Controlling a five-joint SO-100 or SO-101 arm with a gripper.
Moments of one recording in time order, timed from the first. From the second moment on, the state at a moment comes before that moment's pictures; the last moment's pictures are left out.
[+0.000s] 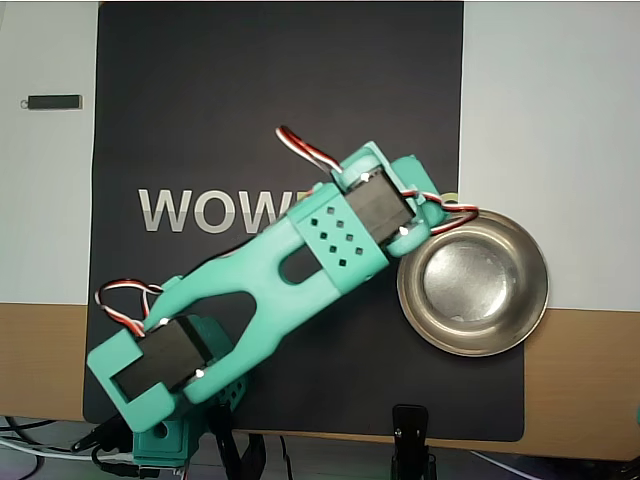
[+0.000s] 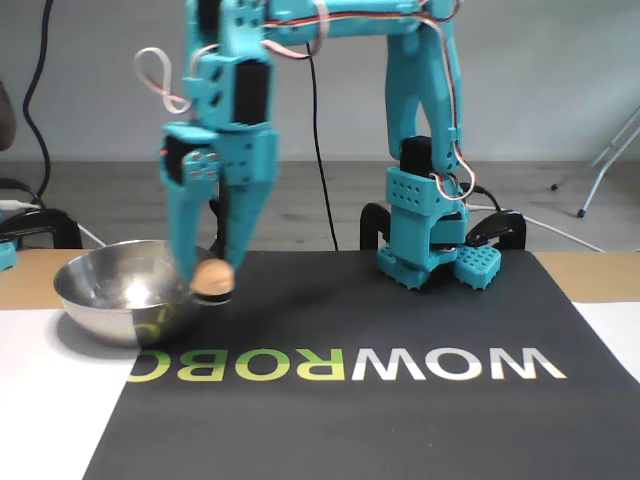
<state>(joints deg) 53.7 76.4 75.3 80.8 1.3</state>
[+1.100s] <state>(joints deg) 64.8 67.9 69.9 80.5 -7.3</state>
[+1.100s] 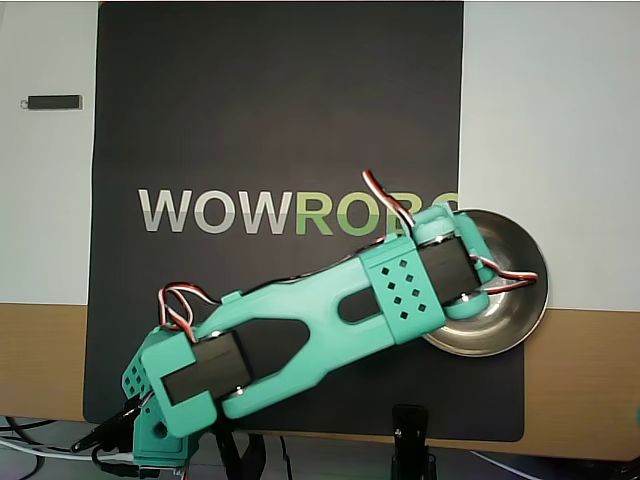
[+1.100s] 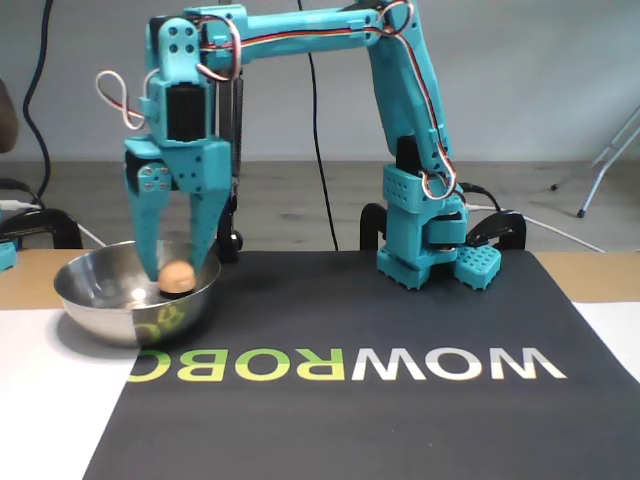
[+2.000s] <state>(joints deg) 67.4 64.6 65.2 80.5 -7.8</state>
